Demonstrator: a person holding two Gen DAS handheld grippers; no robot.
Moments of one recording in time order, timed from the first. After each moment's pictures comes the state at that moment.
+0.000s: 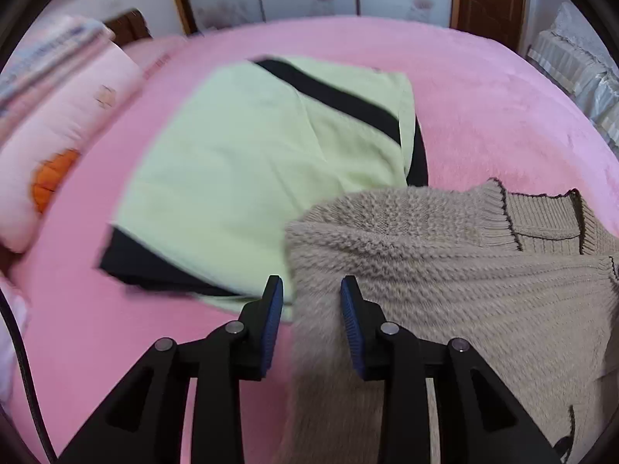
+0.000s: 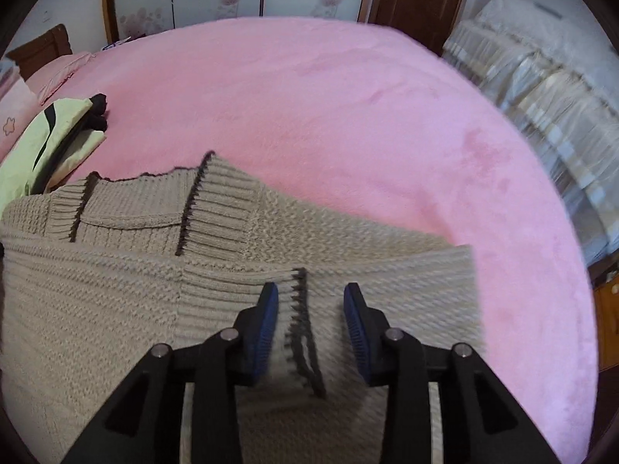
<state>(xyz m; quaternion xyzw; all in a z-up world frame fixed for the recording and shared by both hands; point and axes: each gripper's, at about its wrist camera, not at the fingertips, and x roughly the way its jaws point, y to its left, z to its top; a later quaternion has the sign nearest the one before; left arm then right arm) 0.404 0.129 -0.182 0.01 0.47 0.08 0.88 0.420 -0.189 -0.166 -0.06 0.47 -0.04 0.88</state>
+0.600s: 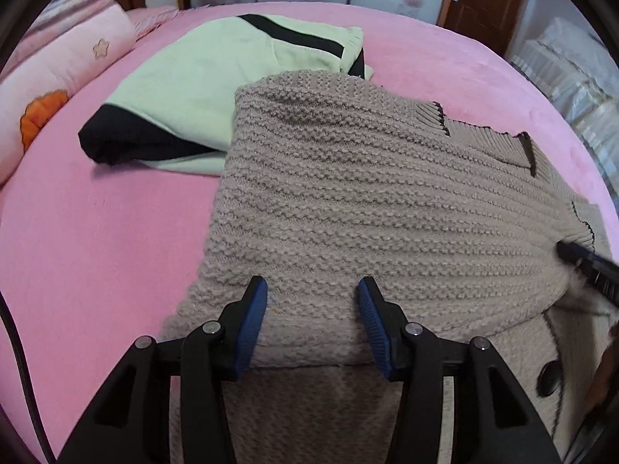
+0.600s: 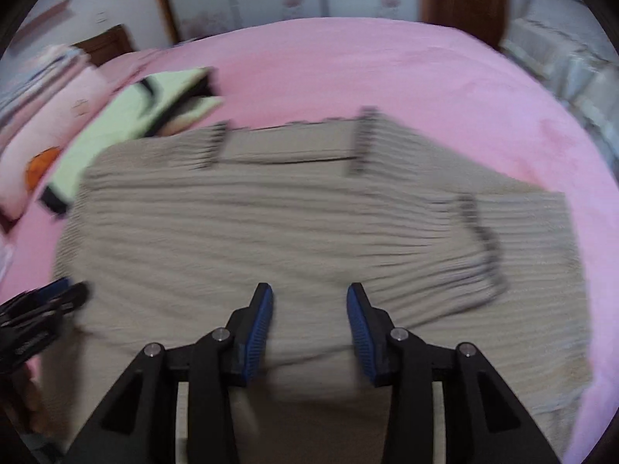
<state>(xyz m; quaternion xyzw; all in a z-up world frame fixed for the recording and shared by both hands) 0.316 0.095 -0.222 -0.05 0.50 0.03 0.87 0.391 -0.157 -0.202 0.00 0.48 0.05 0.88</state>
